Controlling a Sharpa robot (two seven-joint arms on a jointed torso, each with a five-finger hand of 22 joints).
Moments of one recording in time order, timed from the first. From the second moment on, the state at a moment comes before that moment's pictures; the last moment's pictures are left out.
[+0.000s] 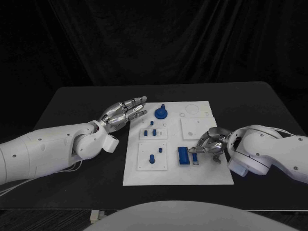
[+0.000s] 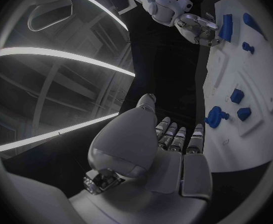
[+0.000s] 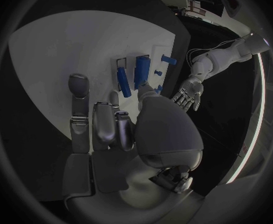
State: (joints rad) left arm 1.07 -0.83 -0.21 1.35 -0.09 0.17 0.62; left_hand 1.57 0.21 -0.18 0.24 0.58 0.23 0.14 0.06 0.03 0.01 0.13 0.22 0.03 0.00 0.14 0.00 0.00 0.17 0.03 0.27 0.02 0.05; right arm 1.17 -0.92 -0.21 1.77 -0.91 -0.22 -0.61; right_hand 1.22 -0.10 0.01 0.28 0.06 0.60 0.09 0.64 0.47 1.47 -0.01 1.54 1.31 1.46 -0.07 1.29 1.19 0.14 1.36 0.04 0.54 1.27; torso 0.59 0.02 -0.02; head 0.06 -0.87
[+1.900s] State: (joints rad) left arm 1.07 -0.84 -0.21 1.35 -0.09 0.17 0.62; left_hand 1.57 0.20 -0.17 0.24 0.58 0.25 0.14 0.07 0.04 0.01 0.13 0.22 0.03 0.00 0.14 0.00 0.00 0.17 0.03 0.27 0.02 0.05; right arm 1.08 -1.02 -0.21 1.79 -1.24 -0.45 -0.13; right_hand 1.00 0.04 0.27 0.30 0.69 0.99 0.08 0.31 0.12 1.47 0.01 1.57 1.31 1.47 -0.05 1.54 1.31 0.09 1.46 0.04 1.18 1.31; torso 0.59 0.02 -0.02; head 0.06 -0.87
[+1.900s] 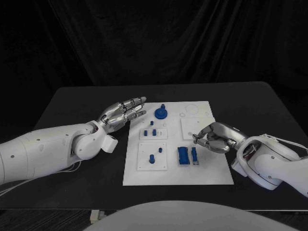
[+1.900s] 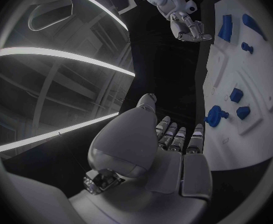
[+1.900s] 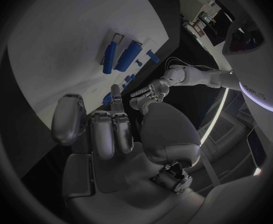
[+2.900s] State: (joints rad) left arm 1.07 -0.84 -0.21 1.35 -0.09 0.17 0.62; left_hand 1.58 0.21 -0.17 0.24 0.58 0.25 0.14 0.07 0.04 0.01 0.13 0.22 0.03 0.00 0.14 0.00 0.00 0.17 0.03 0.27 0.02 0.05; right arm 1.06 -0.99 -0.21 1.77 -1.24 -0.38 -0.14; right_hand 0.96 0.08 0.27 0.29 0.69 0.99 0.08 0.30 0.11 1.47 0.01 1.57 1.31 1.47 -0.05 1.53 1.31 0.09 1.46 0.04 1.14 1.31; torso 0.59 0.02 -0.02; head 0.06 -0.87
